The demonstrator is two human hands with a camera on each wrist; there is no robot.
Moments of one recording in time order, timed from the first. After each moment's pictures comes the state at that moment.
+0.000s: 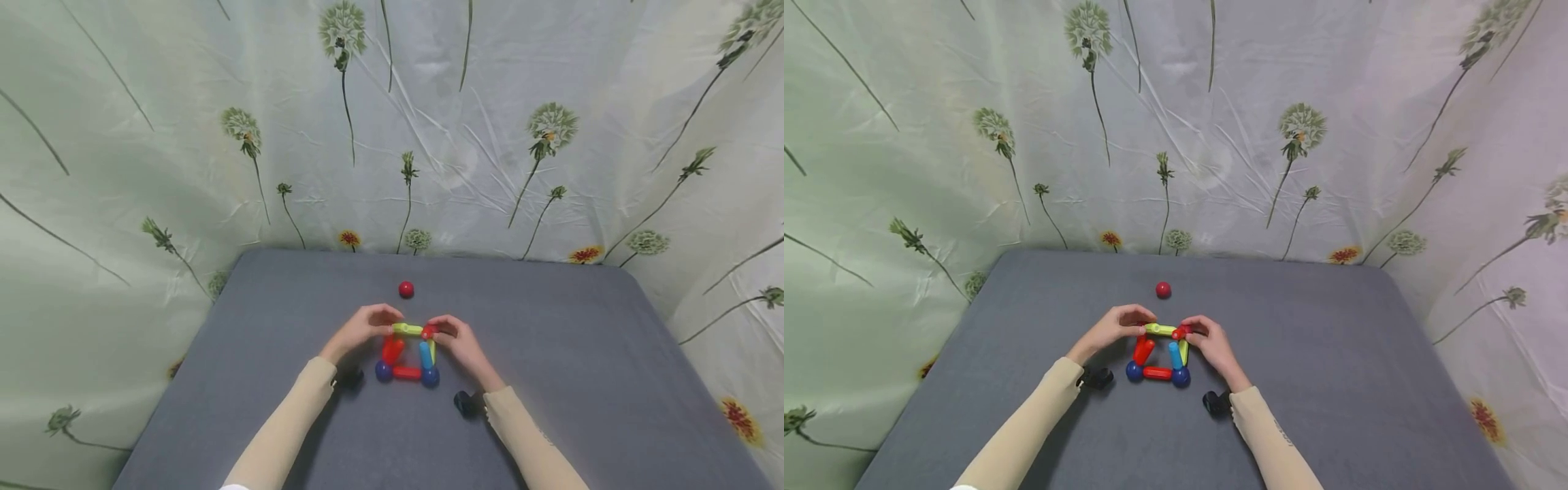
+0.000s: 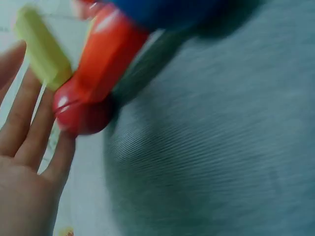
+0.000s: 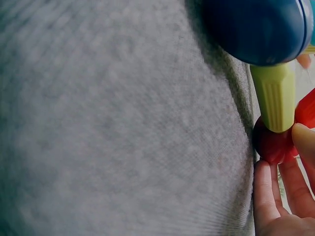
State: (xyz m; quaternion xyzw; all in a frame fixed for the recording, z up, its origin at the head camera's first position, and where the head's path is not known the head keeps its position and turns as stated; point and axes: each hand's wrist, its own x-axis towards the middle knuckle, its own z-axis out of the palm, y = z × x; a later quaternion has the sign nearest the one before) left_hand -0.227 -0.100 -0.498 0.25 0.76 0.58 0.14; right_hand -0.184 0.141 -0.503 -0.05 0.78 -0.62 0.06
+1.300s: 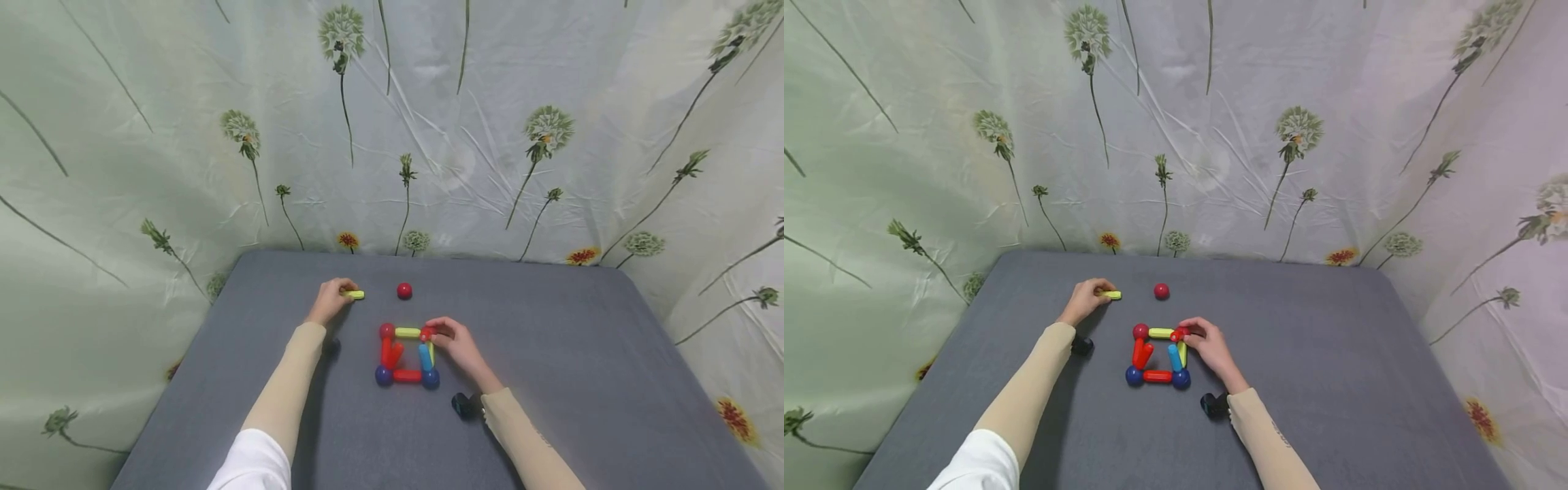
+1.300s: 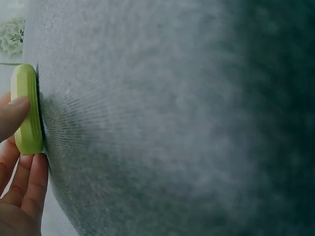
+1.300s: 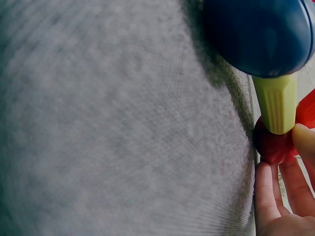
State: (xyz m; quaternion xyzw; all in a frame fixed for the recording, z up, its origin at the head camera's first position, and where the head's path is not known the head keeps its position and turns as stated) left_hand -0.287 -0.152 -0.503 0.10 0.91 0.39 -0.02; right_hand -0.188 0.142 -0.517 -0.06 0.78 -0.62 0.05
